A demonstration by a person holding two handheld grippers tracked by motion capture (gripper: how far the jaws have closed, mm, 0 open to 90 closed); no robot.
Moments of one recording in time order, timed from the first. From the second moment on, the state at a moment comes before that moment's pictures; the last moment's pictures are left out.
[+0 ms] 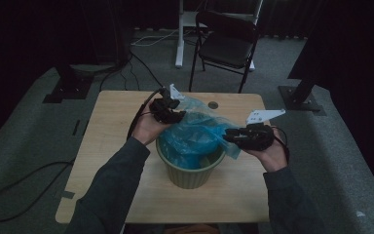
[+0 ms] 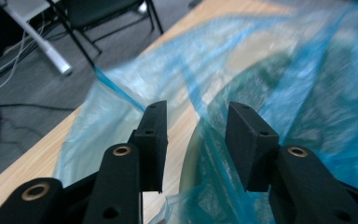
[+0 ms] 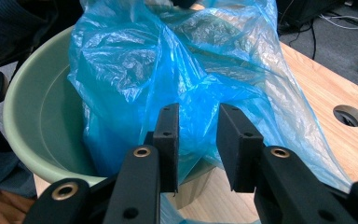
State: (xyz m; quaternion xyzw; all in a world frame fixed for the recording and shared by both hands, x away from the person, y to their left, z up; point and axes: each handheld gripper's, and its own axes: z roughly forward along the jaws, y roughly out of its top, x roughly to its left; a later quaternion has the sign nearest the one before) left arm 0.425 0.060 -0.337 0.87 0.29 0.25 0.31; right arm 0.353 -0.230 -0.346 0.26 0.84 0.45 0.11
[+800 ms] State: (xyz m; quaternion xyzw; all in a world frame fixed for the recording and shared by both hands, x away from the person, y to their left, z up) left arm 0.425 0.085 -0.341 0.86 0.32 0.26 0.31; right arm 0.344 -0.243 -0.353 0.26 0.86 0.44 0.10
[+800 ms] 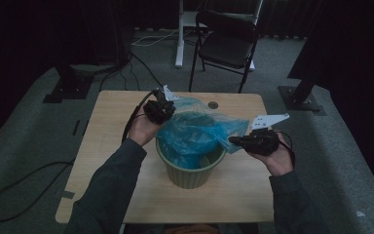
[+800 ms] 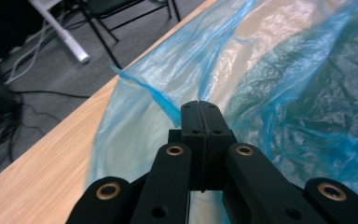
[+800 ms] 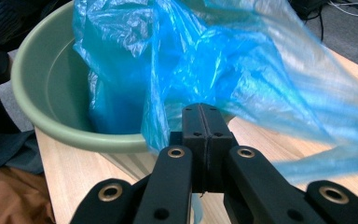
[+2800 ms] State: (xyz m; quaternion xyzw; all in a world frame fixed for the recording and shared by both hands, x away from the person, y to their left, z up) left arm 0.383 0.174 -0.382 0.83 0.39 0.21 0.33; right arm 0.342 -0.253 -0.367 0.31 0.85 0.42 0.04
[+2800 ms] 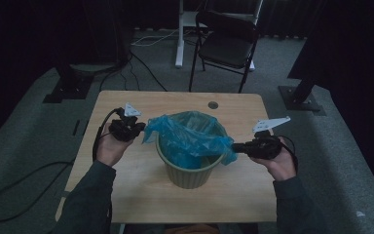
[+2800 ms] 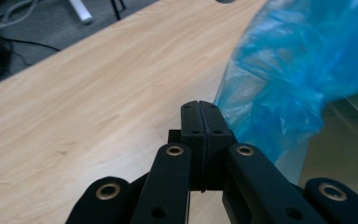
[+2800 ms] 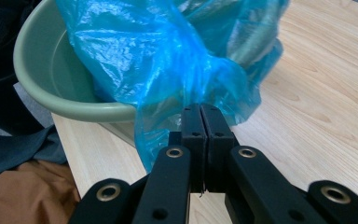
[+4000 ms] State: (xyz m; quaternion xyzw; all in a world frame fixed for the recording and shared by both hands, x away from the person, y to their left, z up) left arm 0.363 0.158 -0.395 0.82 0.38 0.18 0.39; right arm 0.363 -0.222 -0.376 0.30 0.86 0.41 0.05
